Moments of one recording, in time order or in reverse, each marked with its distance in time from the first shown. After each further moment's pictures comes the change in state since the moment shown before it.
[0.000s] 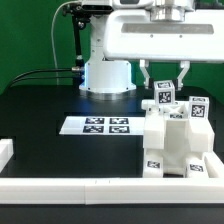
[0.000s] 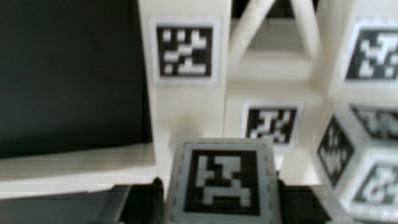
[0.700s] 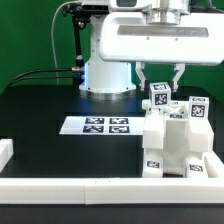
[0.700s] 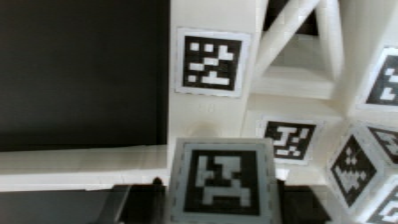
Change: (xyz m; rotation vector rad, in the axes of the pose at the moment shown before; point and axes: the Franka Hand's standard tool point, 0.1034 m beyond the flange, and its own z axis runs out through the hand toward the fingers) arm 0.004 0.010 0.003 0.005 0.006 -0.067
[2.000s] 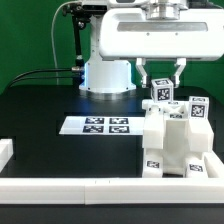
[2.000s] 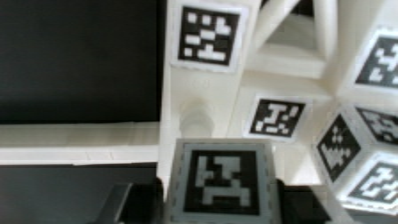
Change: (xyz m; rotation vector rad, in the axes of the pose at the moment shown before) arm 0.002 -0.001 -0.009 0.032 0.062 -0.047
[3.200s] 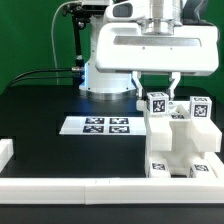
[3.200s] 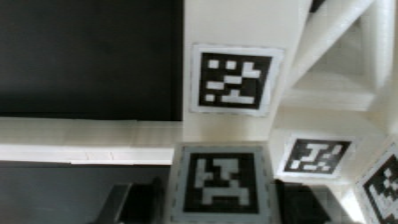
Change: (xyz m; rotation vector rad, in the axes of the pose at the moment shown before) arm -0.004 0.006 0.021 -0.016 0.074 -0.046
